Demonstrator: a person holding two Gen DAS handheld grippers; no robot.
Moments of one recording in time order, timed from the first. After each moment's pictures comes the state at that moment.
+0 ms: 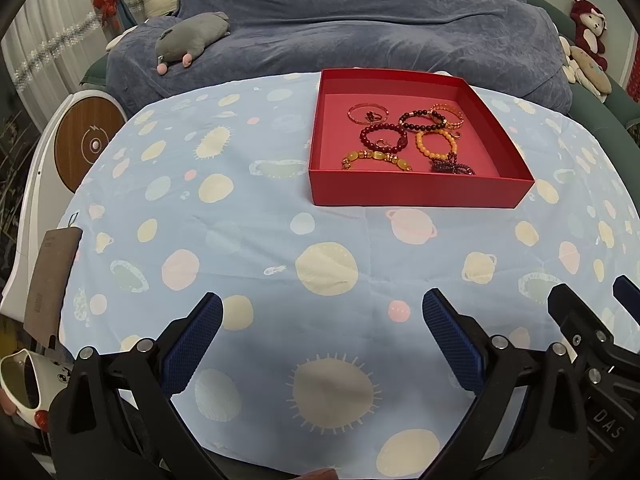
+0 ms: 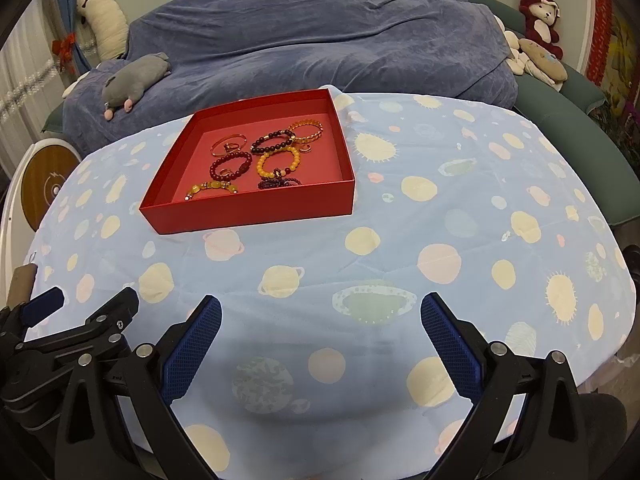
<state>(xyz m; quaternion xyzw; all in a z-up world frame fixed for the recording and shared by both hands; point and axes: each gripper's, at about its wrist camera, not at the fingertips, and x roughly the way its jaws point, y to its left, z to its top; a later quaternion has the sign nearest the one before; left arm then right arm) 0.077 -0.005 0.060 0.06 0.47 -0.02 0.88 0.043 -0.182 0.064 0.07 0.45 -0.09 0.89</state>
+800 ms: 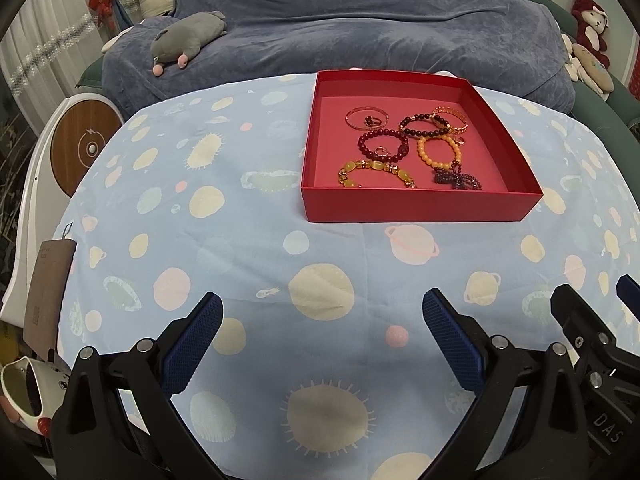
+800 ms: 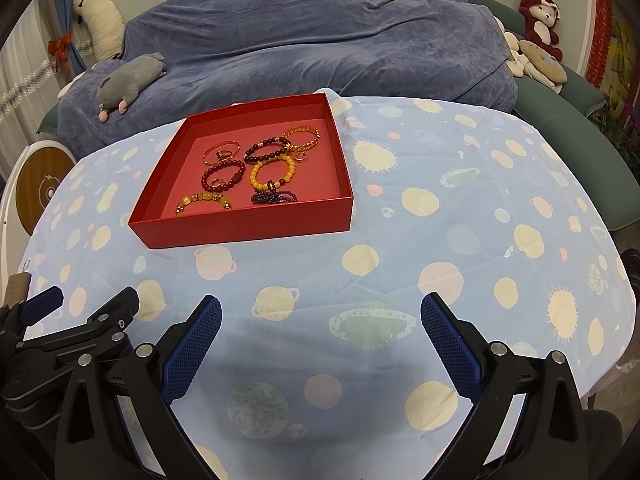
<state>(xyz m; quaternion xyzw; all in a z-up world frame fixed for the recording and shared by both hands) 0.101 -0.013 0.059 0.06 0.48 -0.02 0.87 0.063 -0.187 0.063 0.07 0.45 -0.10 0.89</state>
